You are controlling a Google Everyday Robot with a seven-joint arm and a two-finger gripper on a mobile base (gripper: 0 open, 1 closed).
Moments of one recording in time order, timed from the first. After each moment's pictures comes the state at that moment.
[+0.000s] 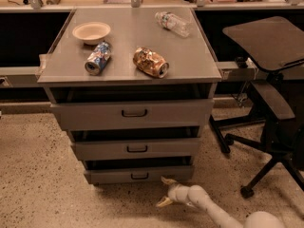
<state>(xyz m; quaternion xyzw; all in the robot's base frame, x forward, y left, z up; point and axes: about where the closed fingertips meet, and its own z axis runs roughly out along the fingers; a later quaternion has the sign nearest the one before) 0.607 -0.081 0.104 -0.57 0.68 0.09 0.44</state>
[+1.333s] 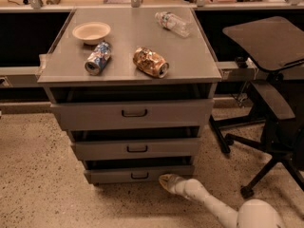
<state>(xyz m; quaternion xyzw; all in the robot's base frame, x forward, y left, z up) 0.644 -0.088 0.116 -0.58 0.69 0.04 0.43</state>
